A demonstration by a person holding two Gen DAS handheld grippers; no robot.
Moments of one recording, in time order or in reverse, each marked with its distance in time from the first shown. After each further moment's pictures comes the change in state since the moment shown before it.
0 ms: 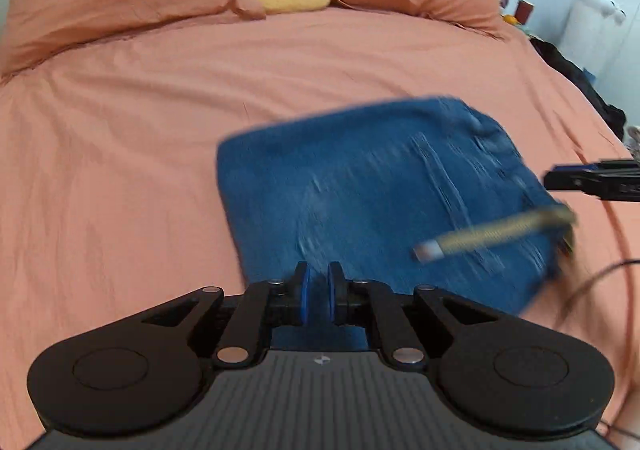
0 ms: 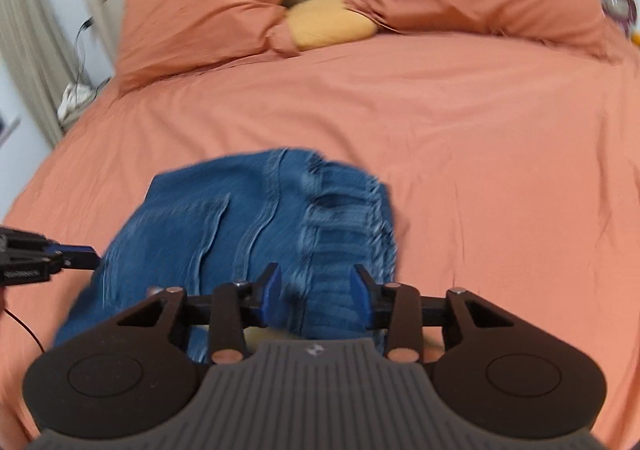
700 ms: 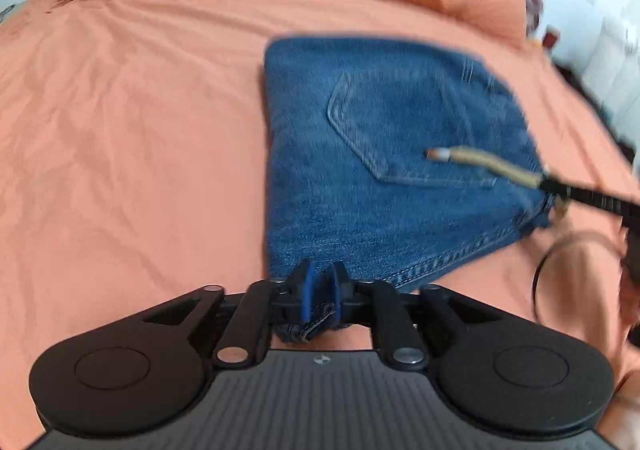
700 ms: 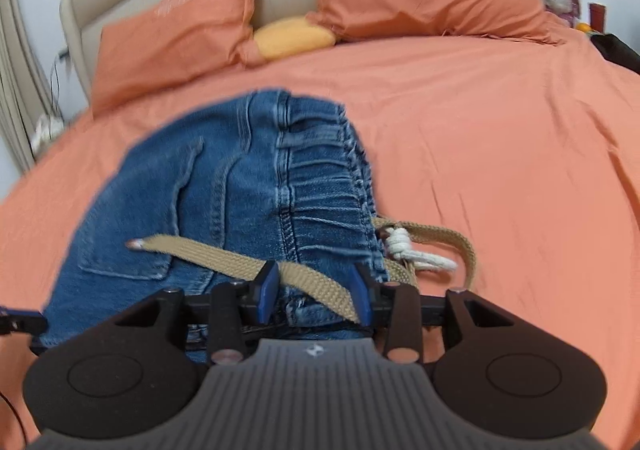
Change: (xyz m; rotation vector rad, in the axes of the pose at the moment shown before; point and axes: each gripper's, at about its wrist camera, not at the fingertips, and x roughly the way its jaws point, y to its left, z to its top) left arm -0.009 0.018 -0.074 -0.208 -0.058 0.006; right arm -0.004 0.000 -0.099 0.121 -0.162 -0.082
